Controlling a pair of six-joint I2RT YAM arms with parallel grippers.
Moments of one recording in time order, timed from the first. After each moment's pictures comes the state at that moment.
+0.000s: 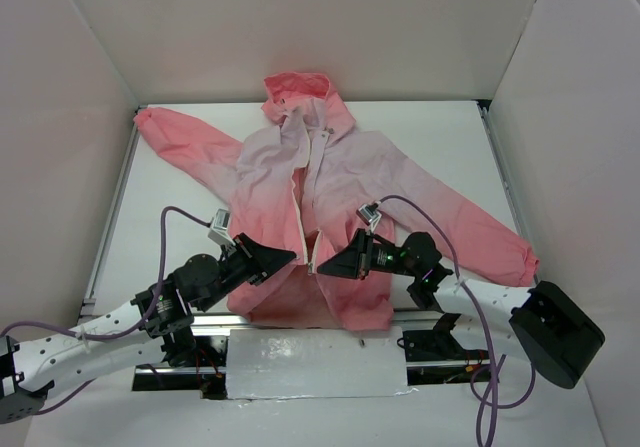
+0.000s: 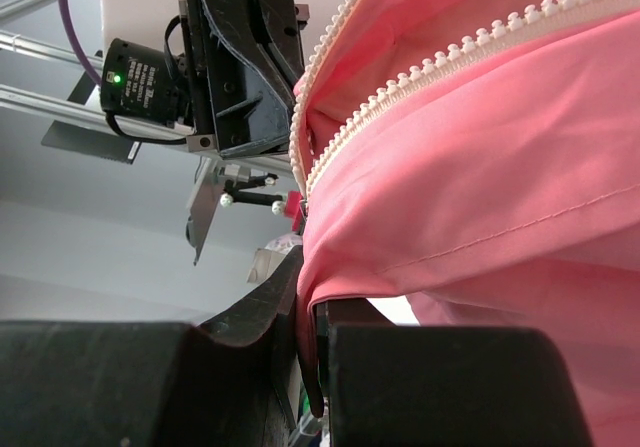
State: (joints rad) left arm -1.04 0.55 0.40 0.01 -0.28 -1.24; right arm 0.71 1.08 0.20 1.00 -0.68 1.32
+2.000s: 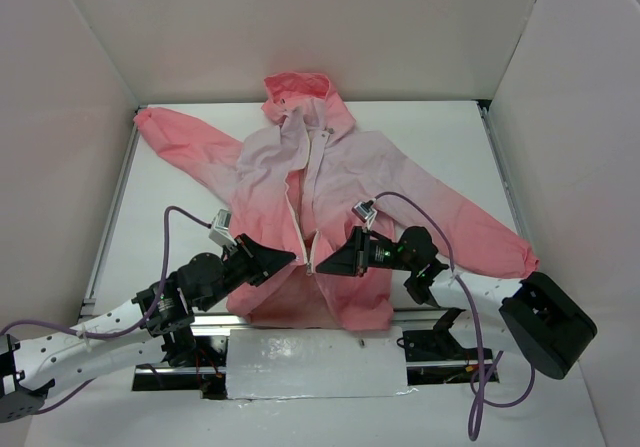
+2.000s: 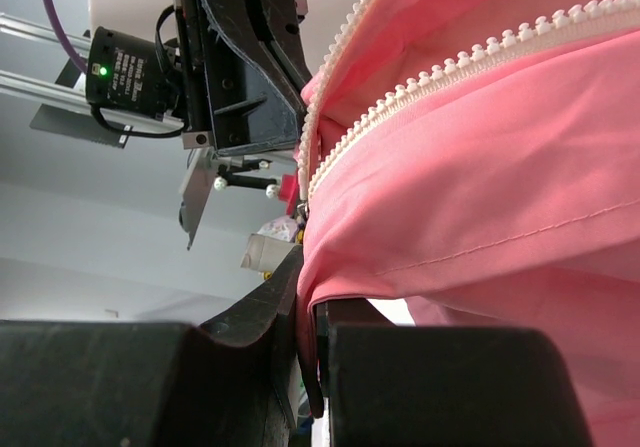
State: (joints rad) left arm -1.04 0.57 0.42 -0.04 -0.29 -1.26; right arm 0.69 1.15 0.24 1.01 -0.75 1.30
